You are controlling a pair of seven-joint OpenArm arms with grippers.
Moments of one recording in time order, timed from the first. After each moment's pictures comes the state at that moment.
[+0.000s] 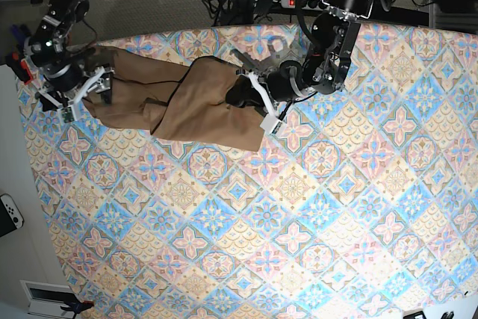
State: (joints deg) left arm 4.7 -6.3 14.0 82.0 -45.3 -26.8 44.8; right arm -13.9 9.4 38.4 103.7 11.6 45.1 -50.4
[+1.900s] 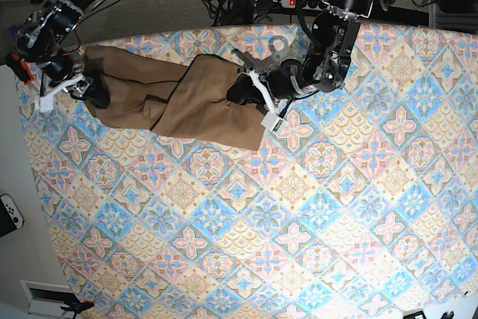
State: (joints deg) left arm 5.0 -6.4 13.9 81.5 -45.5 -27.1 44.7; right arm -2.5 9.8 57.0 77.0 47.6 44.5 -74.7
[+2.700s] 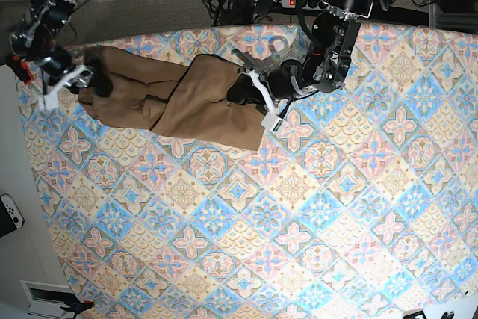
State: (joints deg) left arm 4.9 -6.4 13.9 81.5 -45.5 -27.1 44.8; right arm -9.0 13.1 46.0 79.7 48.1 44.8 -71.8
